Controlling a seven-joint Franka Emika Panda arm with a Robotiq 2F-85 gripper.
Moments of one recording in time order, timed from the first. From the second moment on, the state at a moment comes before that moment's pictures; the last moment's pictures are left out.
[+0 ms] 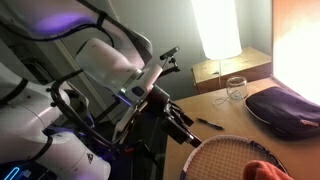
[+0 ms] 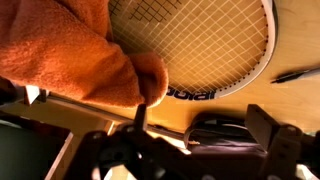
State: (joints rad) arm -0.41 -0.08 0.51 -2.78 1.49 3.45 -1.38
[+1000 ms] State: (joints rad) arm -0.50 -0.09 0.63 -2.77 1.58 3.45 -1.51
